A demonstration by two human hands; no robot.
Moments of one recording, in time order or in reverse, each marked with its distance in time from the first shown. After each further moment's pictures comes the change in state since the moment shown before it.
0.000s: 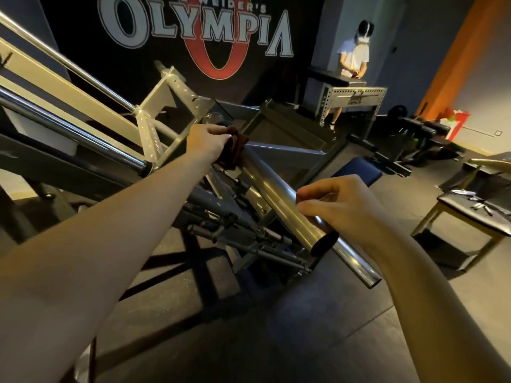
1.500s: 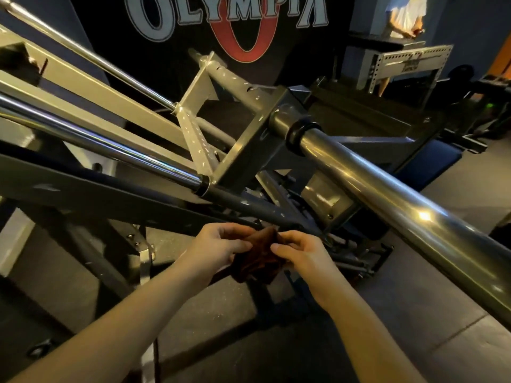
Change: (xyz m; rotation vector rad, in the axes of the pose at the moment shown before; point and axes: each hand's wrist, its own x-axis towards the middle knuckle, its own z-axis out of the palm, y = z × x) left_hand -0.001 -0.149 -0.114 0.039 -0.366 -0.327; right_hand 0.140 0.050 0.257 0.648 -0.217 0.277
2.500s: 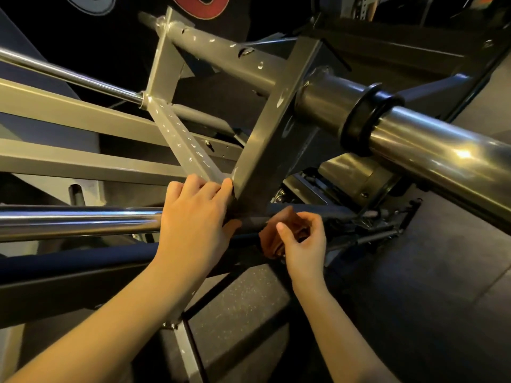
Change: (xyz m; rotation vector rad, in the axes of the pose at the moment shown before) left_hand 0.152 0.024 -0.096 1.560 0.370 0.707; right_hand 0.167 0.038 0.086 0.274 0.662 -0.018
